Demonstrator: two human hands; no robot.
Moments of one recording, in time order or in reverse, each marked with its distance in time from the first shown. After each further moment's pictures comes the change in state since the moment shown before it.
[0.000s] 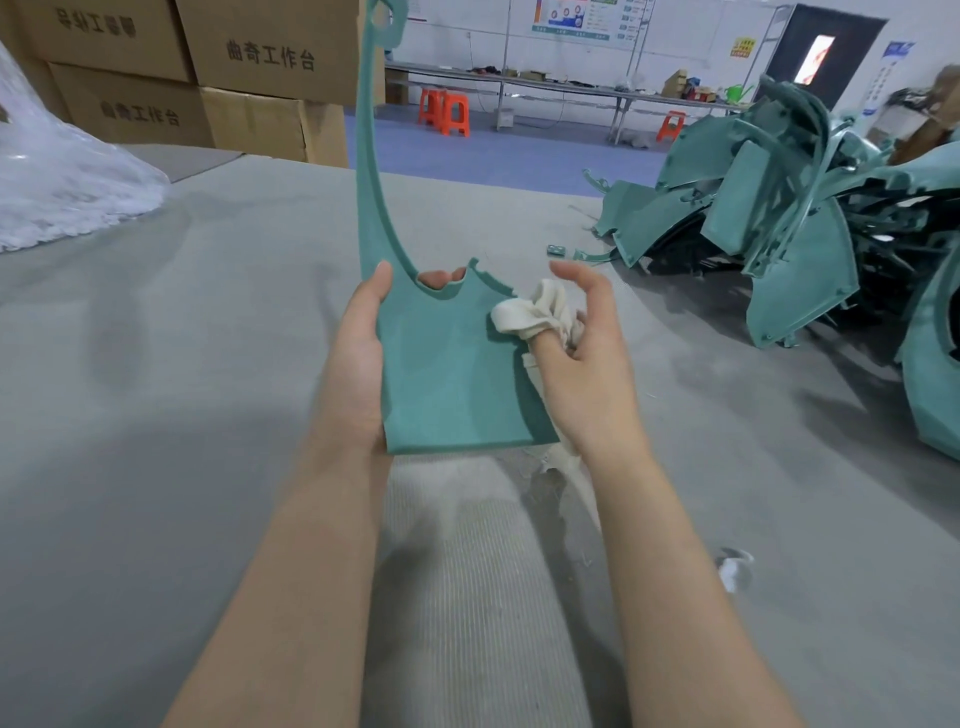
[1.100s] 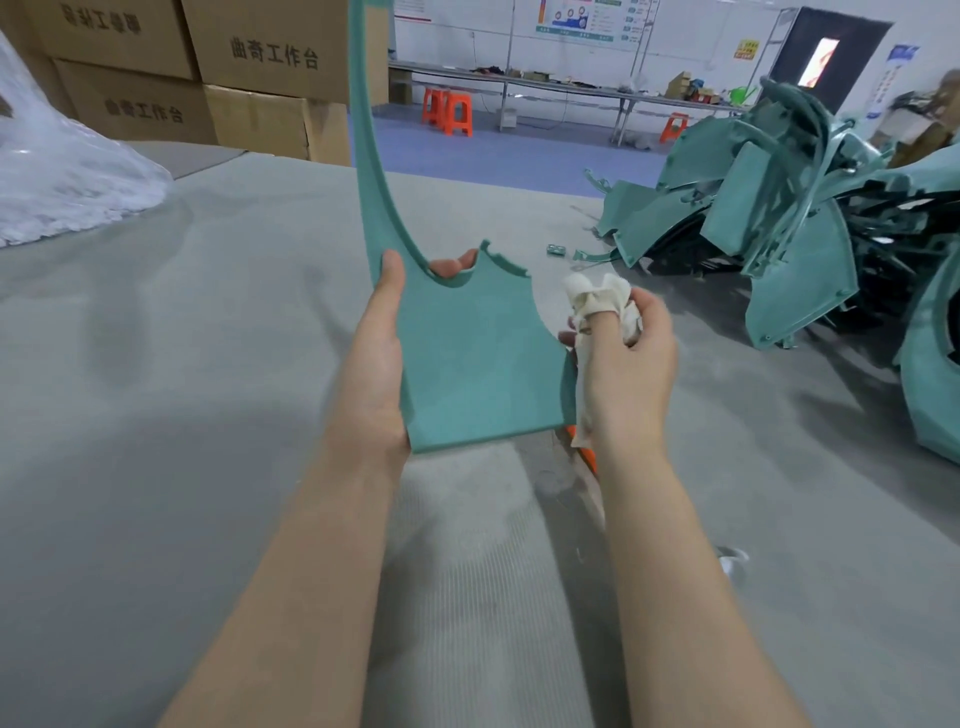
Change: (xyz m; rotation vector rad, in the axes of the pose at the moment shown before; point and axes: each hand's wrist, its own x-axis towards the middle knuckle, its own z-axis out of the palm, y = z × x) left_hand -0.003 -0.008 0.007 0.033 -0.052 0.039; right_hand 0.011 0.008 -0.006 0.240 0.368 0.178
